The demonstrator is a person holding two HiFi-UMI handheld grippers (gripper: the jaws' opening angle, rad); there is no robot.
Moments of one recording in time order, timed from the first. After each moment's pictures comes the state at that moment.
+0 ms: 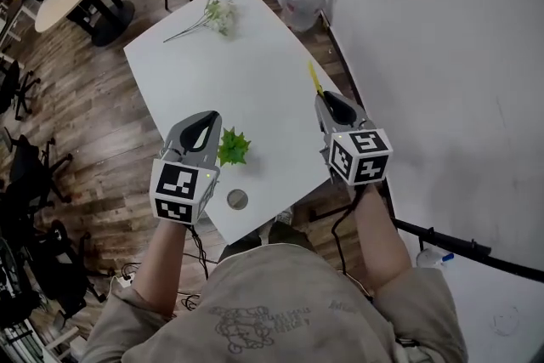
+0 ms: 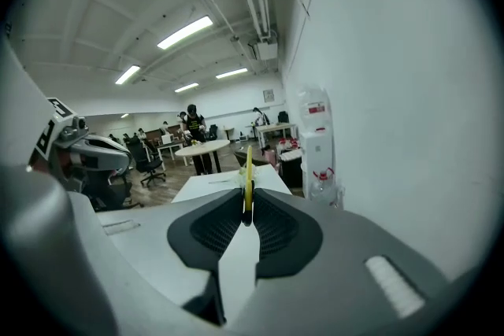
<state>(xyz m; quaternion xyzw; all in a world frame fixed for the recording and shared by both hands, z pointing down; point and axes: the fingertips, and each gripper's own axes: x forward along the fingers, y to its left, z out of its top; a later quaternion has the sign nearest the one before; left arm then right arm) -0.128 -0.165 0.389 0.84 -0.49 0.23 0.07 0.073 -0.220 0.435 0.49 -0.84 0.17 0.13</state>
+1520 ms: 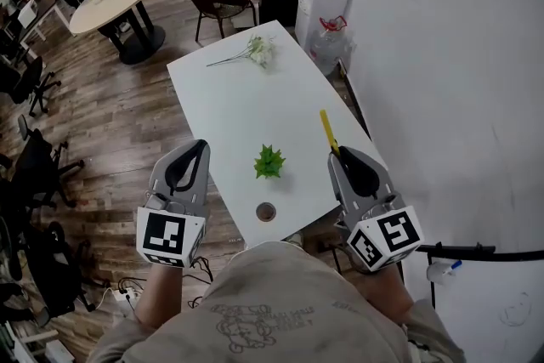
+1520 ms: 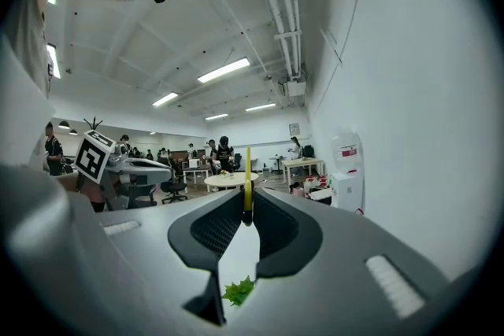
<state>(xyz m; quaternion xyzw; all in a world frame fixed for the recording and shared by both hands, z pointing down) -0.238 -0.056 0.260 0.81 -0.57 0.13 -0.04 -0.024 -0.065 0.268 0.43 -0.90 0.07 0.04</state>
